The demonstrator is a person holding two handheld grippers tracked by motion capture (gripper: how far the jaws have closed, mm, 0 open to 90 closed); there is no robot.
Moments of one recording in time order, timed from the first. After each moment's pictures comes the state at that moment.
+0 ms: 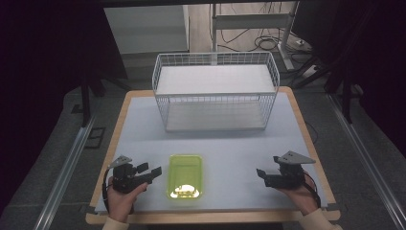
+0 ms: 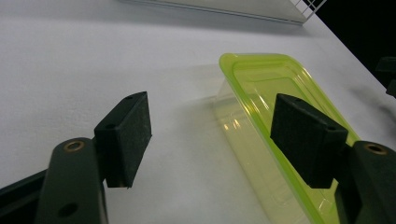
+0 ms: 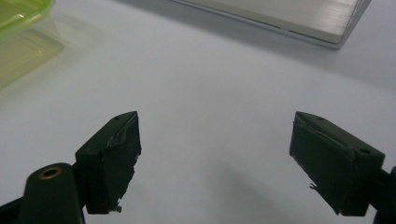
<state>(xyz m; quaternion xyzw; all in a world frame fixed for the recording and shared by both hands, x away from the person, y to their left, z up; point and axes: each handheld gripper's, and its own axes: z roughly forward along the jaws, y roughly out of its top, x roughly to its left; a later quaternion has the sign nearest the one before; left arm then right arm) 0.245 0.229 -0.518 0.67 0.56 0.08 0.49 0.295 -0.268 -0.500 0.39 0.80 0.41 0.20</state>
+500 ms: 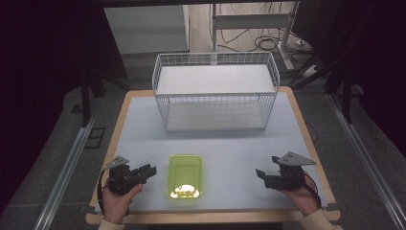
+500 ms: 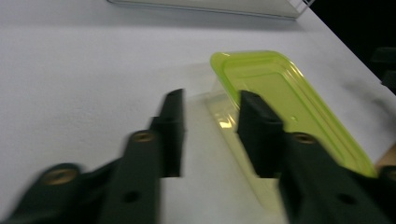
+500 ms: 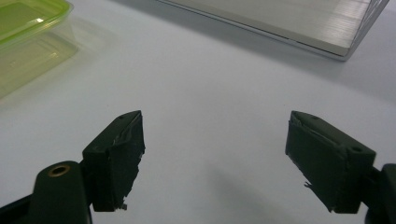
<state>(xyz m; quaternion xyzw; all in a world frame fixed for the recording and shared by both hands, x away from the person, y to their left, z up) 0.235 0.235 -0.503 0.68 0.54 0.07 0.48 0.290 -0.266 -0.496 0.37 0.81 0.42 0.20</state>
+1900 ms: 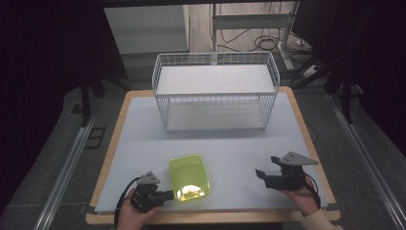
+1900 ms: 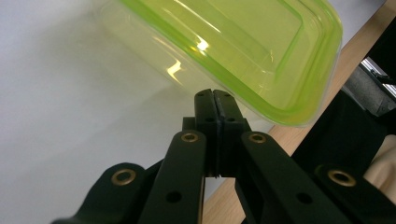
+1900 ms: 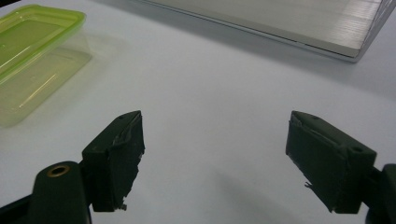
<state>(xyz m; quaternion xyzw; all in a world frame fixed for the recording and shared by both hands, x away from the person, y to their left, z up) 0.215 0.169 -0.524 0.80 0.45 0.00 0.39 0.290 -0.268 -0.495 0.37 0.80 0.44 0.18</state>
